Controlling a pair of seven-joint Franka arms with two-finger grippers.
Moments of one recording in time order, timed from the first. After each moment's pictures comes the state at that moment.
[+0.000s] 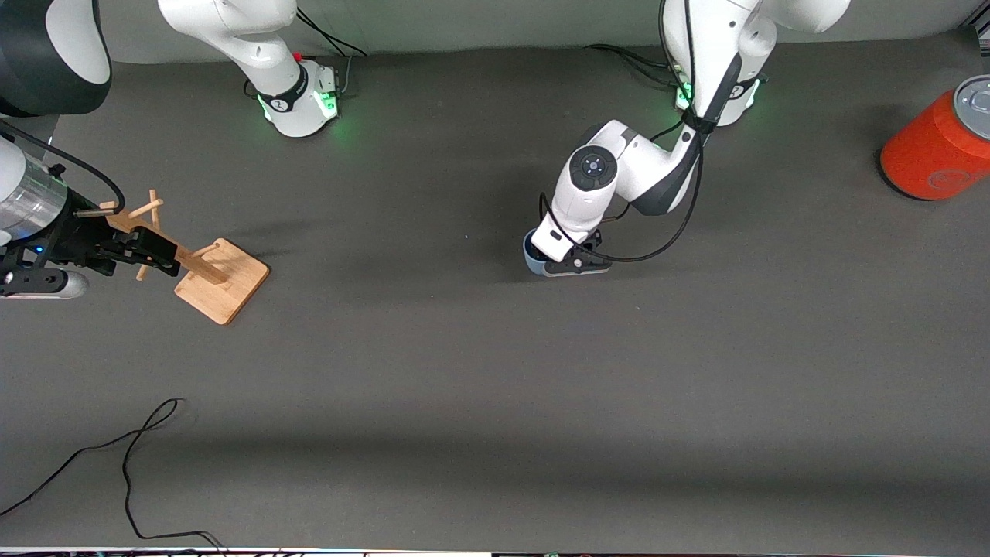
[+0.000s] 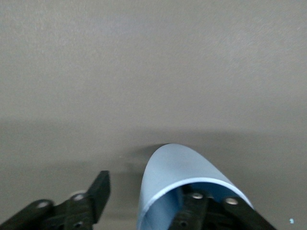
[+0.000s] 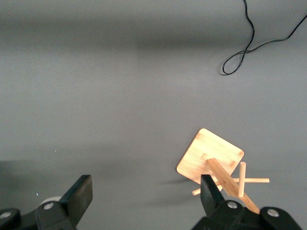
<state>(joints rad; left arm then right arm) -0.69 0.40 -0.05 -2.07 -0.09 2.52 -0.77 0.03 0.09 0.04 -1.56 -0.03 1.68 0.12</state>
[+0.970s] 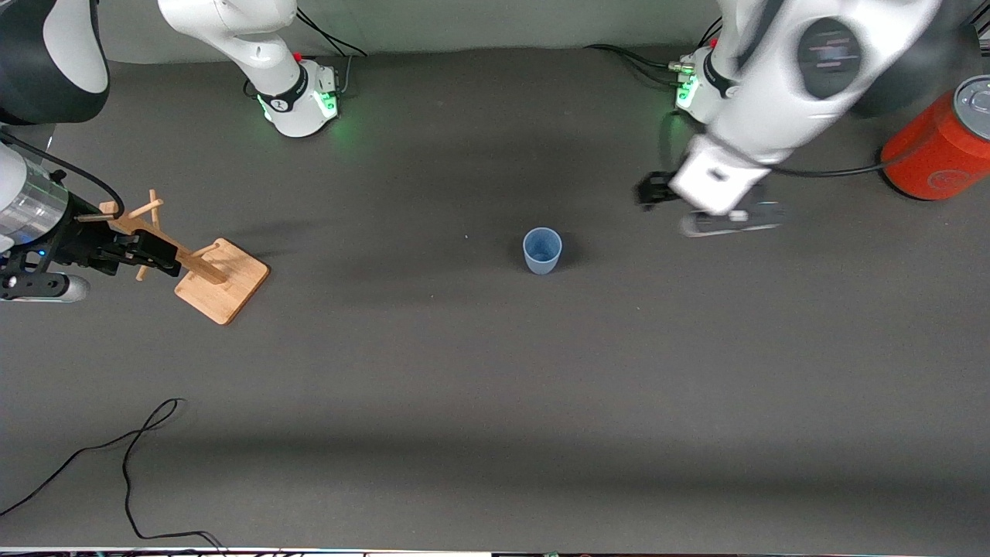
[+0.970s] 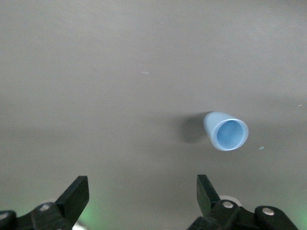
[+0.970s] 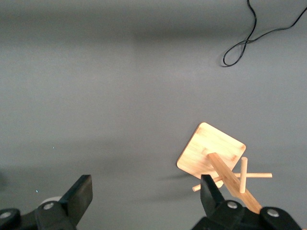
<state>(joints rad) -0.30 -0.04 -0.02 -1.81 -0.14 1.65 -0.42 0.03 0.09 0.02 -1.59 -0.01 1.68 0.12</state>
